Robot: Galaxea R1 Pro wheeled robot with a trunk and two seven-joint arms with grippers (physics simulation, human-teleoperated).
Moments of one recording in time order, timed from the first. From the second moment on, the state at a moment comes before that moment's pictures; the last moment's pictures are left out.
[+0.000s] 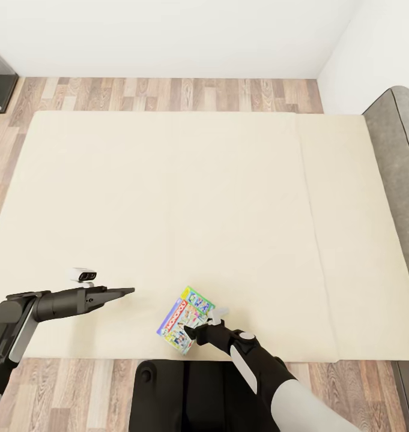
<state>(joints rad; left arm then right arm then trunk) -0.53 0.36 0.13 -1.29 0.30 0.95 -1.57 -0.64 0.17 0.35 -0.55 -0.24 0.13 0.32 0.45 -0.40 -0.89</state>
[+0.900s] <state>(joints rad) -0.53 0.36 0.13 -1.29 0.30 0.95 -1.57 -0.64 0.17 0.35 -0.55 -0.24 0.13 0.32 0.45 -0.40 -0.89</state>
